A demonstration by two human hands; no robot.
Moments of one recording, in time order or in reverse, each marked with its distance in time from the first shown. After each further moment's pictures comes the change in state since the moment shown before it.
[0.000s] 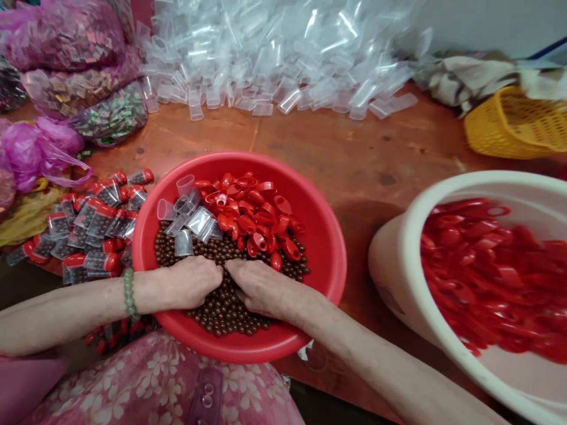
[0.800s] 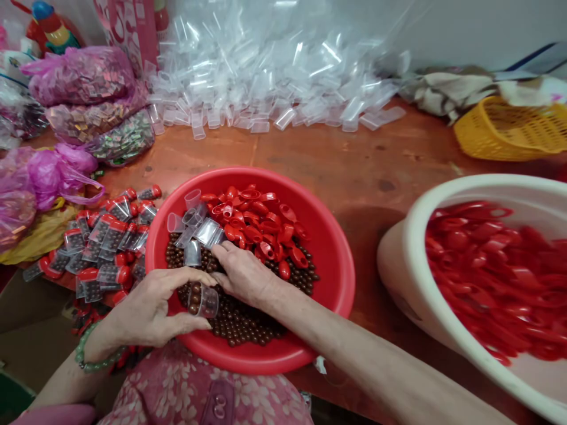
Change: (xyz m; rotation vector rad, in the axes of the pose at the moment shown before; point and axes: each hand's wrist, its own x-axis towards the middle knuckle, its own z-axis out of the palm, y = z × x) left_hand -0.083 -0.004 -0.004 -0.760 0.640 0.046; right_hand 0.037 -0.020 -0.005 0.183 0.381 0.038
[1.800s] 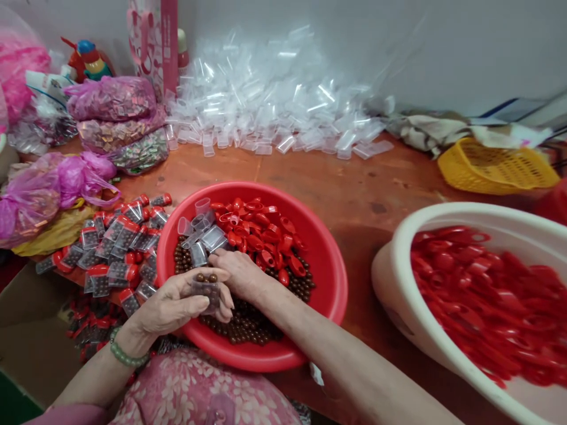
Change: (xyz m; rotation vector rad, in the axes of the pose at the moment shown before) left_hand -0.004 -0.017 0.047 -1.268 0.029 -0.105; right_hand 0.022 -0.009 -0.003 -0.246 -0.242 0.016
